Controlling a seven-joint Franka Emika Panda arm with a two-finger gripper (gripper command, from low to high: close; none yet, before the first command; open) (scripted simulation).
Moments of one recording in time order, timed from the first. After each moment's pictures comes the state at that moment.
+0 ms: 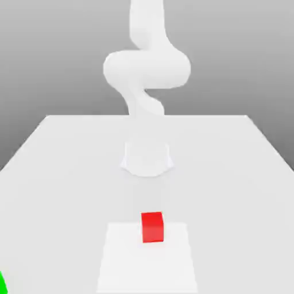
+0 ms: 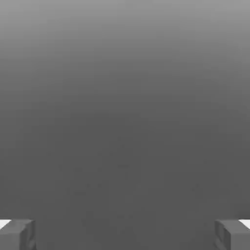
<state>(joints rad) 0.00 -0.73 0.00 -2.36 0.00 2.35 0.79</state>
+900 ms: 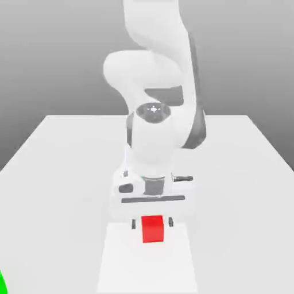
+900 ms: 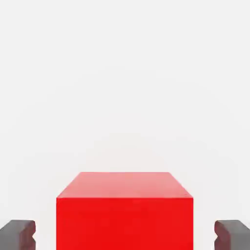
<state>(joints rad) 0.03 0.19 0.00 -2.86 0.00 3.05 0.74</state>
